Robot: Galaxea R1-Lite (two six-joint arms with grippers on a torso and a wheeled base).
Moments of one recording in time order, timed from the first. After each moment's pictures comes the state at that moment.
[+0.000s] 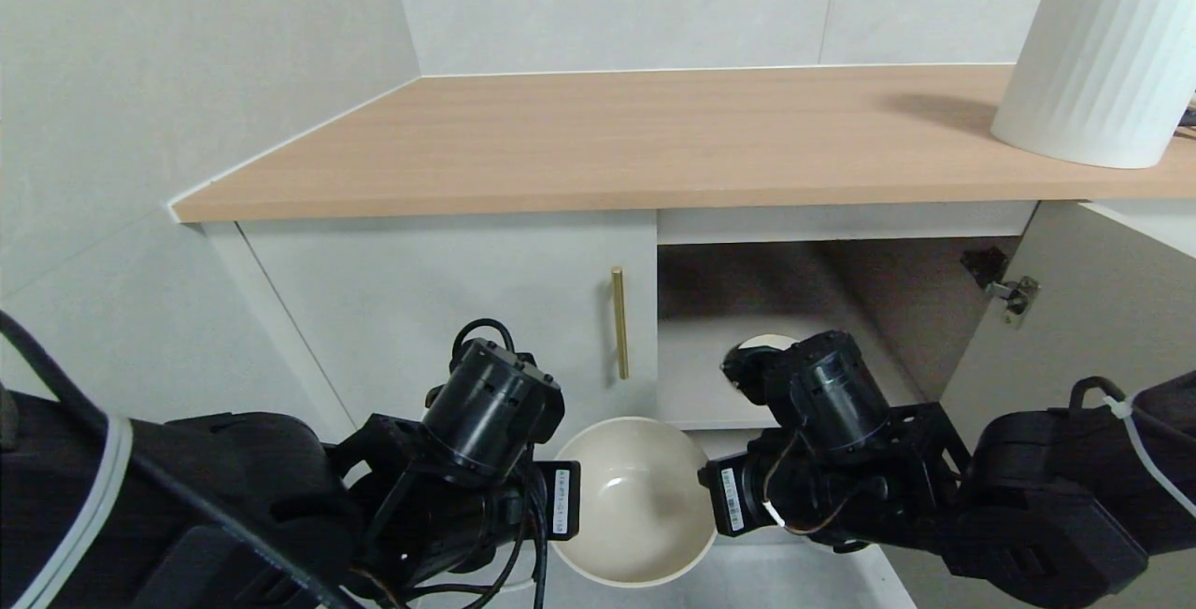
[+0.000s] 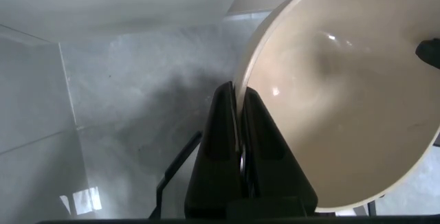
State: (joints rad) left arm -0.73 1.78 -0.82 -0.06 0.27 -0.58; right arm 0.78 1.89 -0.88 -0.31 -0.08 0.39
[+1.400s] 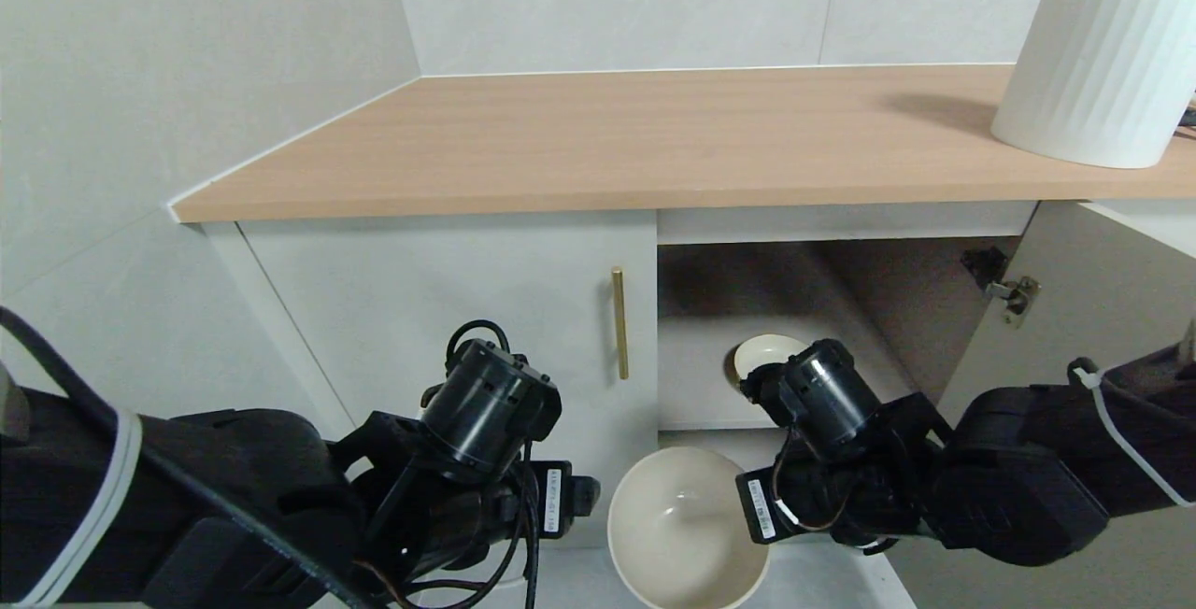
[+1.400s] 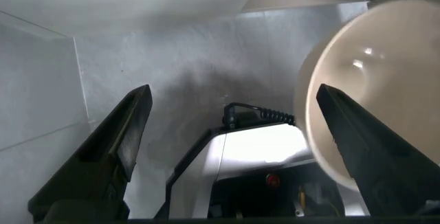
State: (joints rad) left arm -0.73 1.79 -0.83 -0.05 0.28 -0.57; right arm 0.74 1.92 -0.94 -0.08 -0.15 0.38
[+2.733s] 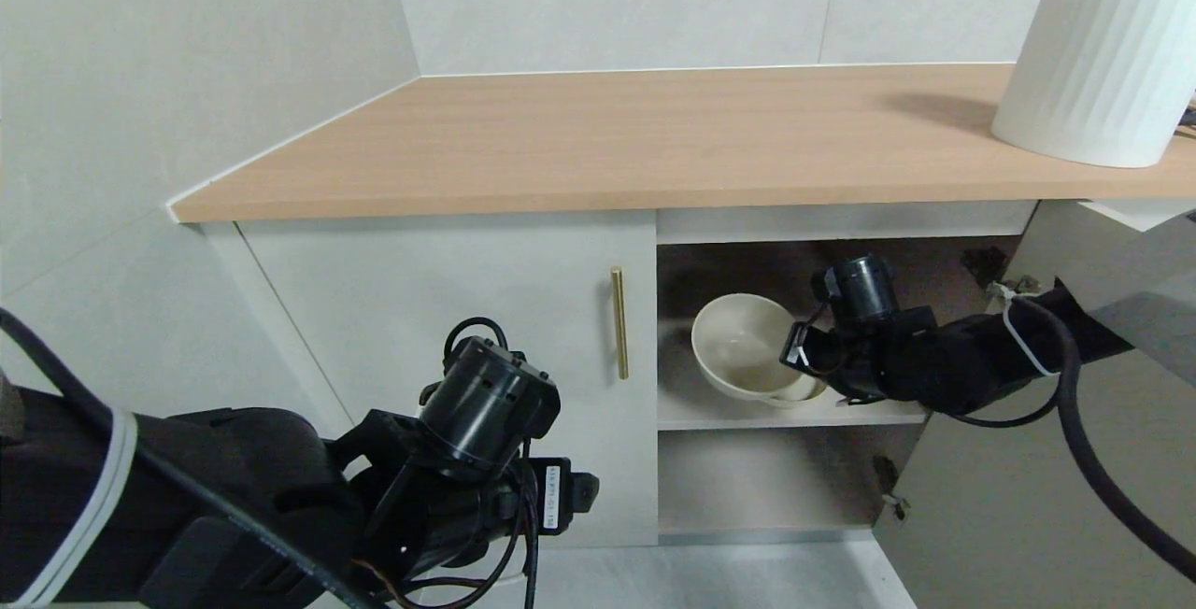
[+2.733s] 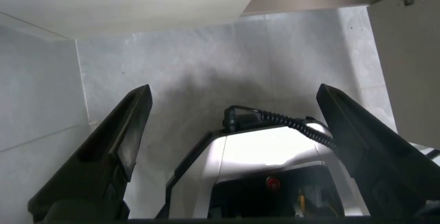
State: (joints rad) left arm -0.73 1.79 -0.83 -0.05 0.29 -0.58; right arm 0.41 2.13 -1.20 -0.31 -0.28 0.68
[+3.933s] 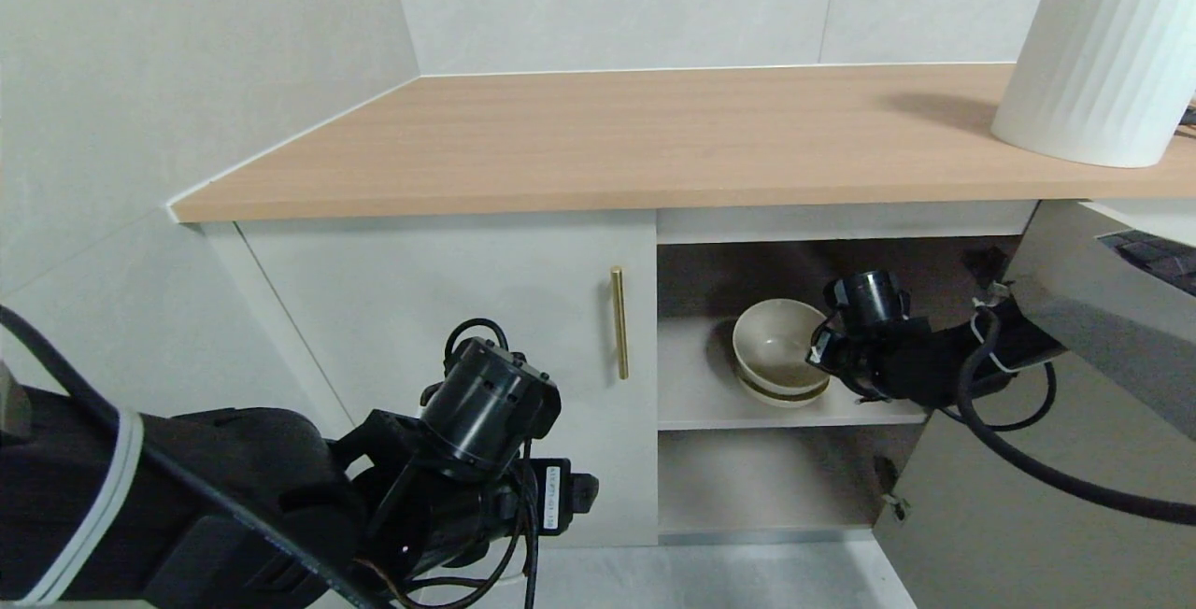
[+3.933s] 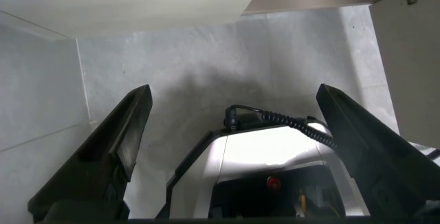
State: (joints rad) left arm -0.73 1.79 -0.83 -0.05 0.29 -0.58; right arm 0.30 2.28 -1.29 -0.33 -0.38 0.68
